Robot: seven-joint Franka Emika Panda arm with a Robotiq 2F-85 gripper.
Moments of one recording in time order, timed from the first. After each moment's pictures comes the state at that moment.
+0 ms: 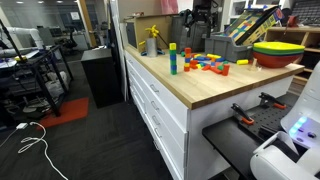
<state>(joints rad) 0.08 -0.35 0.22 -2.40 0.26 2.01 0.40</state>
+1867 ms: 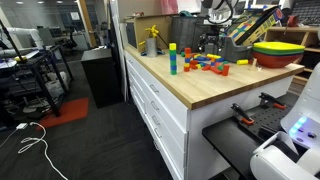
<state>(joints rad) -0.07 0.20 -0.07 -2.09 0.30 2.03 0.39</state>
